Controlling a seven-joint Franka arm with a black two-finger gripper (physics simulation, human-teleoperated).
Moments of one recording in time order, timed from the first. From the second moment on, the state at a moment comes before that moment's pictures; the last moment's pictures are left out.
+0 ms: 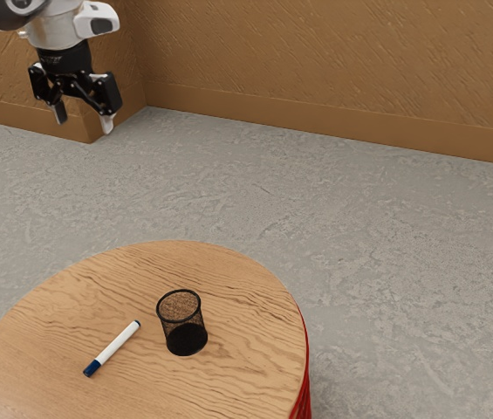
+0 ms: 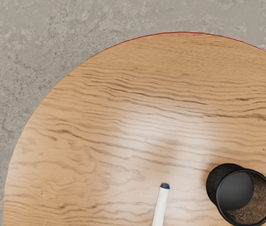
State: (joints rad) arm -0.03 -0.11 0.07 -1.61 0.11 1.57 -0.09
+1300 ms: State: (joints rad) arm 0.04 0.13 0.00 -2.31 0.04 2.13 -0.02
